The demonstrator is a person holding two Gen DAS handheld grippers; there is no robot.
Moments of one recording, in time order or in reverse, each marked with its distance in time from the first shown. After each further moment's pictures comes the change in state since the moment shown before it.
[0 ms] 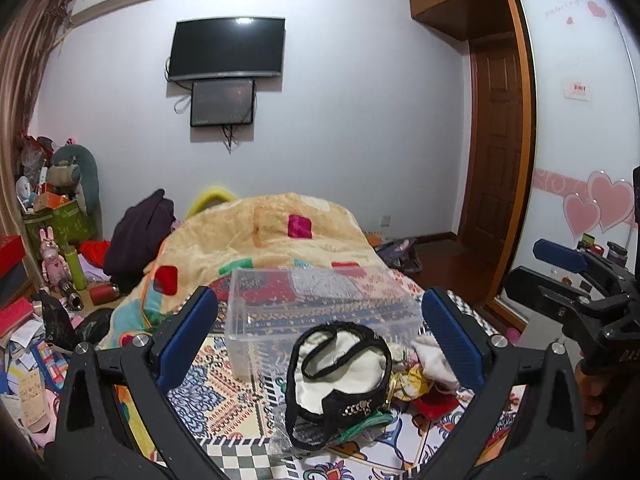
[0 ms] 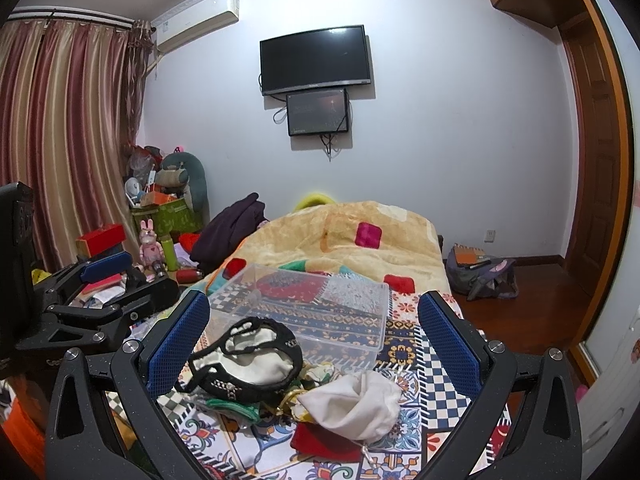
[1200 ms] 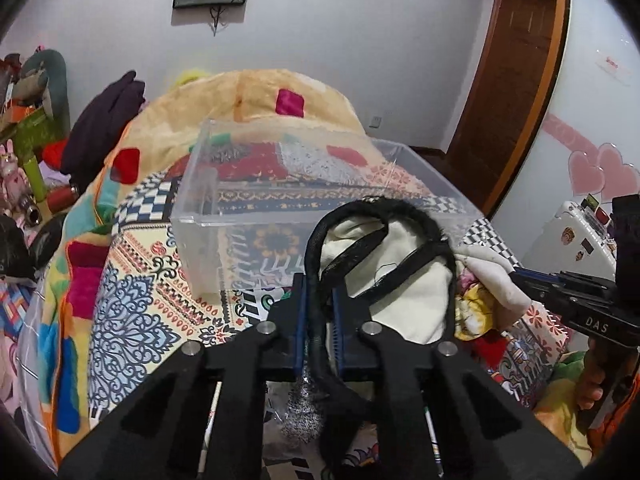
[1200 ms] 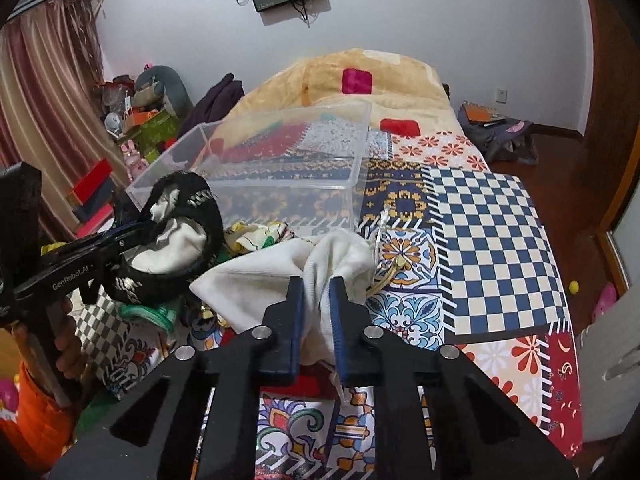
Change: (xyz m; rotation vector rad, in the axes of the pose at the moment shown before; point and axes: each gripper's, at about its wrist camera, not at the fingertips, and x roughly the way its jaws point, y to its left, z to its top) left arm 0.107 0.032 -0.067 -0.094 0.370 -0.098; right arm 0.078 -0.056 -0.078 0.178 0.453 0.074
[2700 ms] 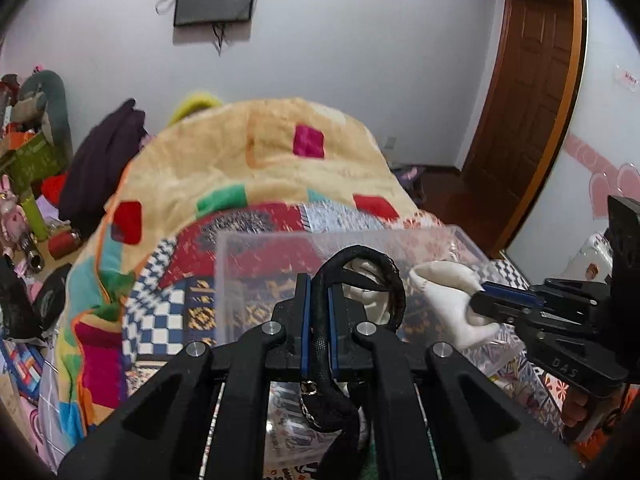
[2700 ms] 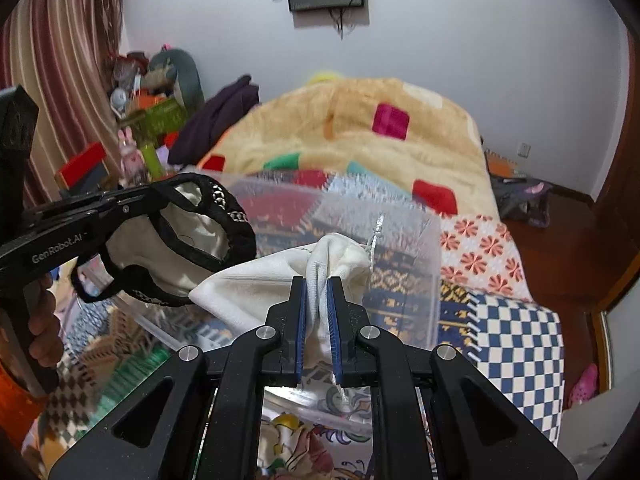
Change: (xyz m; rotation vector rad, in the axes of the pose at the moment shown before) left arm 0.056 0.038 0.098 0.017 -0.028 0.033; right arm 0.085 0.035 0.095 -0.177 -0.002 -0.038
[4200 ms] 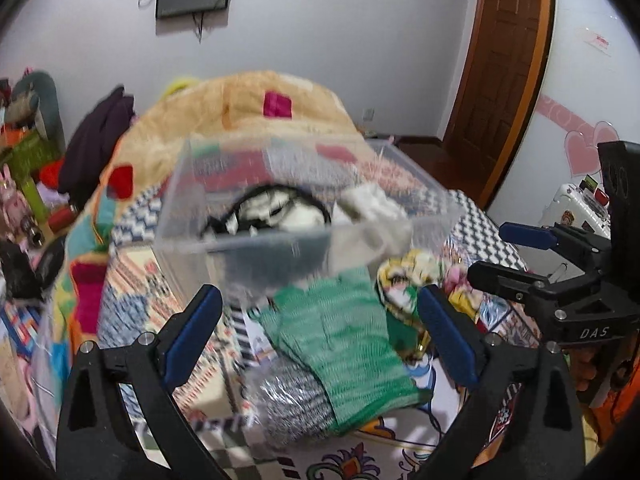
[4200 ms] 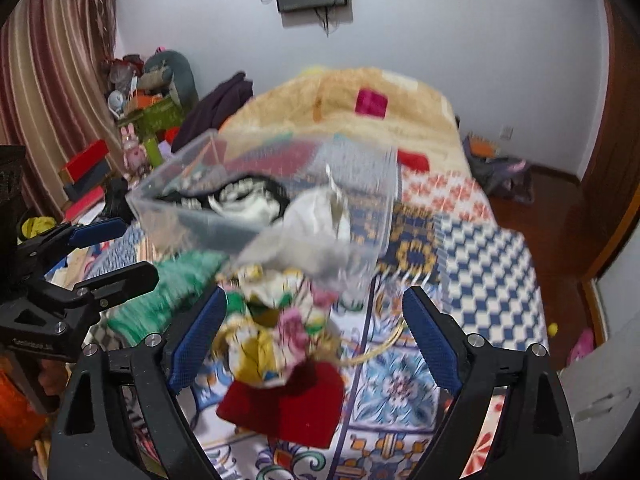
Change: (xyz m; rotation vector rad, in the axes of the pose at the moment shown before) left arm -0.055 -0.056 -0.087 0.037 0.069 -0.031; right arm -0.058 0.000 -0.065 0.053 0.016 -0.019
